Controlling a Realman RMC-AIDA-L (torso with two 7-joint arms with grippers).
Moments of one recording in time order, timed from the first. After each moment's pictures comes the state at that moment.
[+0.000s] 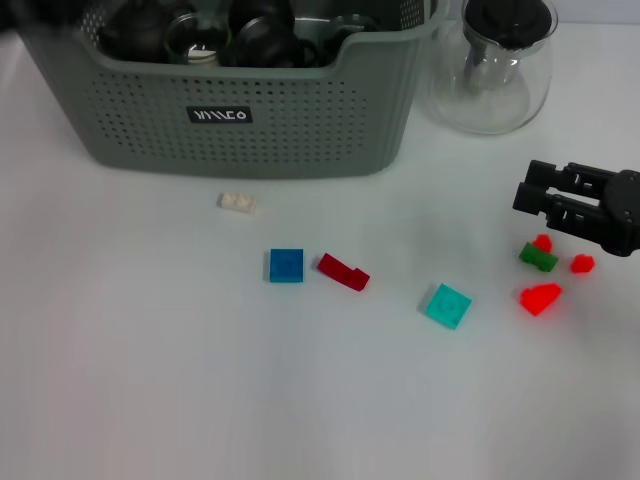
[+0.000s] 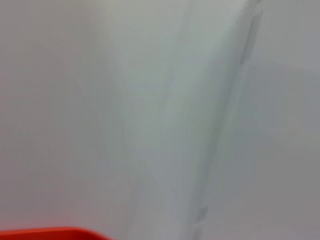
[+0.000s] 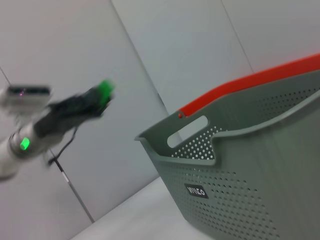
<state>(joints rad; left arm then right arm) -0.60 -2.04 0.27 0.81 1.89 1.83 -1.65 0.37 2.02 -0.71 -0.58 -1.78 -1.68 1.46</state>
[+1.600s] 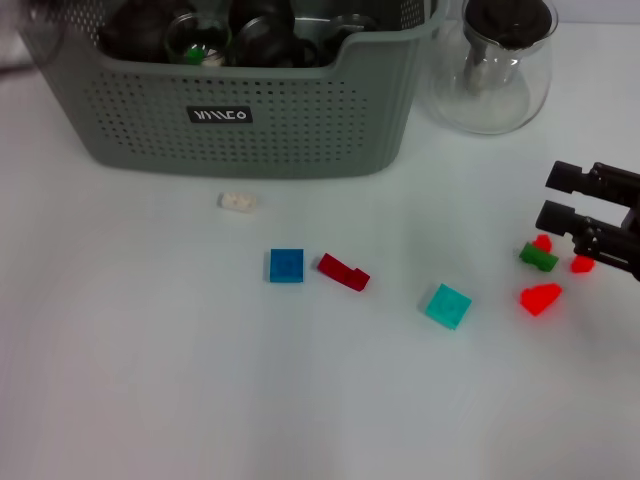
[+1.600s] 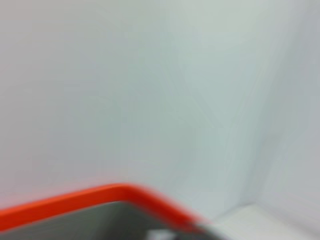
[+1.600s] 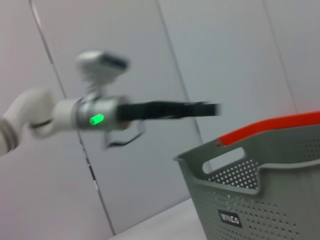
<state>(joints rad) -0.45 -2.17 0.80 1.35 1.85 1.48 -1.95 0.34 2.03 -0.60 -0.58 -1.81 -1.85 1.28</state>
